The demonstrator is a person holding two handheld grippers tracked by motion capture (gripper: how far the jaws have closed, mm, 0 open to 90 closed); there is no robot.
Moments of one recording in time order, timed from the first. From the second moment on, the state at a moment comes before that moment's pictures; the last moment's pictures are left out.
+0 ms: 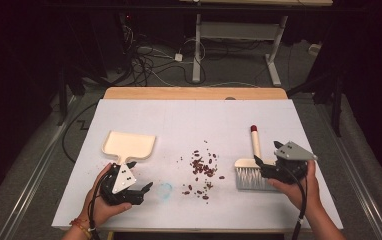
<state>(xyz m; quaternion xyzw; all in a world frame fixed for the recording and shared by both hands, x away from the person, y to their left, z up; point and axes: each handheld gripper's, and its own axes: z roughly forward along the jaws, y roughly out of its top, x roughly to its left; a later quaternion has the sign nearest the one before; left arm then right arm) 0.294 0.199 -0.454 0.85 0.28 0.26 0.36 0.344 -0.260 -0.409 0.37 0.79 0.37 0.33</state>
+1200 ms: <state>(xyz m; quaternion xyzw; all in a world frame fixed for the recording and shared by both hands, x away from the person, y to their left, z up) 0.305 0.189 -0.456 0.87 0.26 0.26 0.34 0.453 -0.243 -0.454 0.47 0.83 0.25 0.16</state>
